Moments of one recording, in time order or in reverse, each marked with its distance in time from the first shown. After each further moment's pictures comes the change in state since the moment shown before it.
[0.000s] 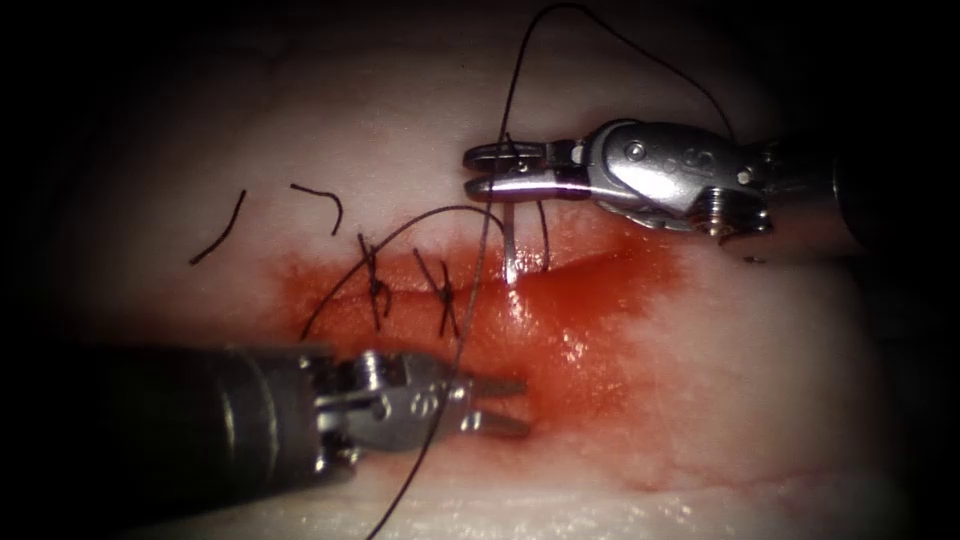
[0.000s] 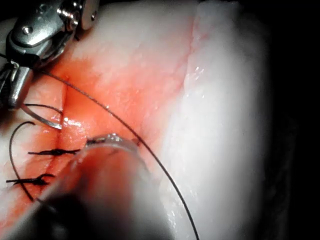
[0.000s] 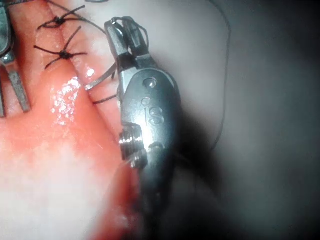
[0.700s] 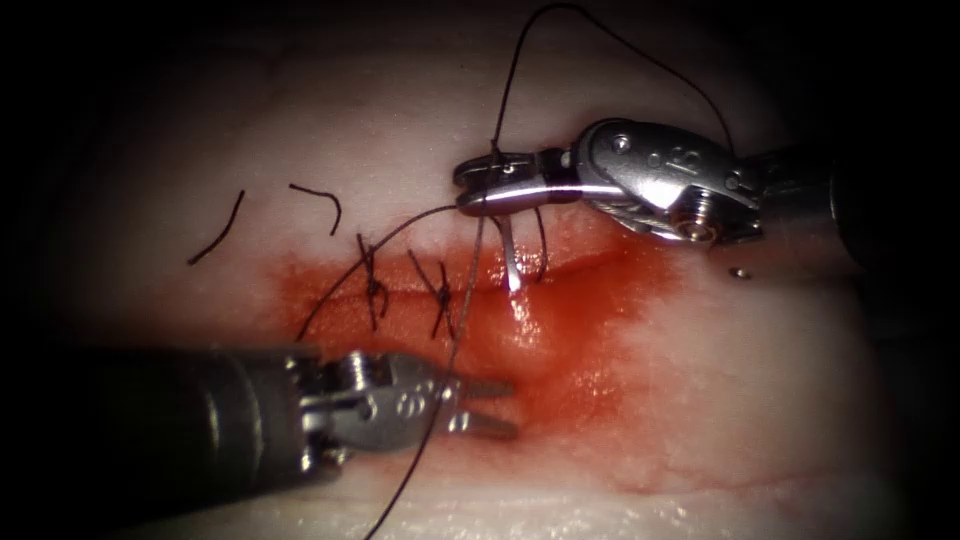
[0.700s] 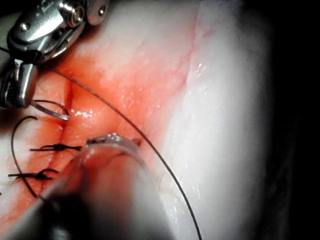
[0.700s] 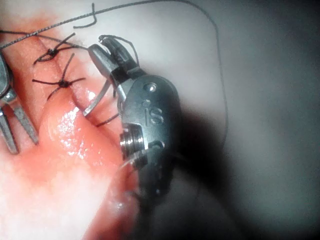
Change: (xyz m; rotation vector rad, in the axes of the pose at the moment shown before) right arm 0.000 -0.001 0.000 0.090 -0.028 0.218; left arm 0.000 -0.001 0.000 -0.010 0.005 -0.007
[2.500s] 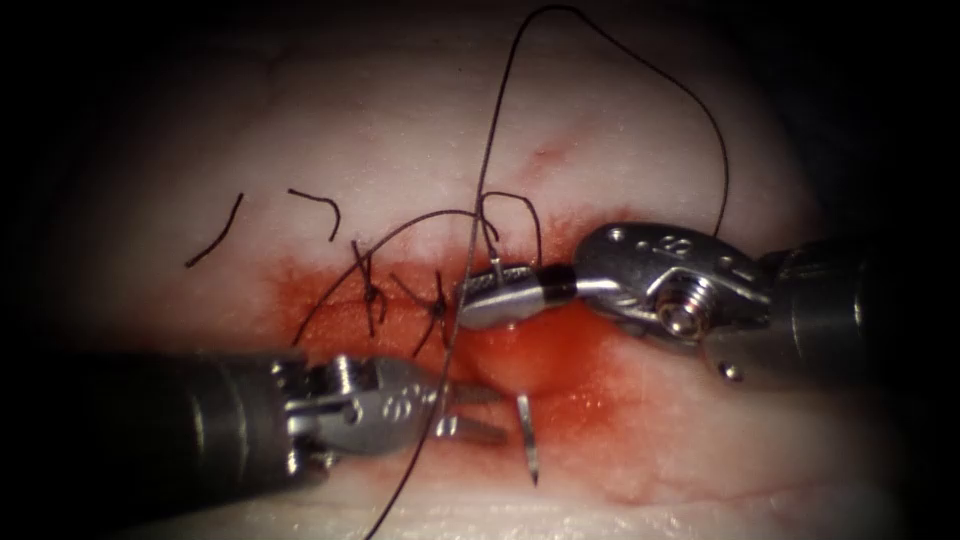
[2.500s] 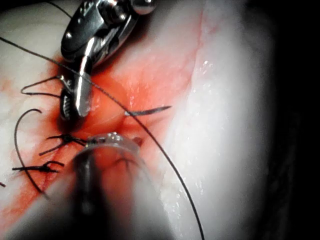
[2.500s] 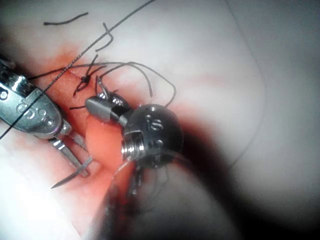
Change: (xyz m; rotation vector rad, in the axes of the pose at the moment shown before) right arm -0.003 -0.009 0.001 -0.036 -0.058 0.538; left arm -0.001 0.000 -0.001 -0.001 -0.001 -0.012
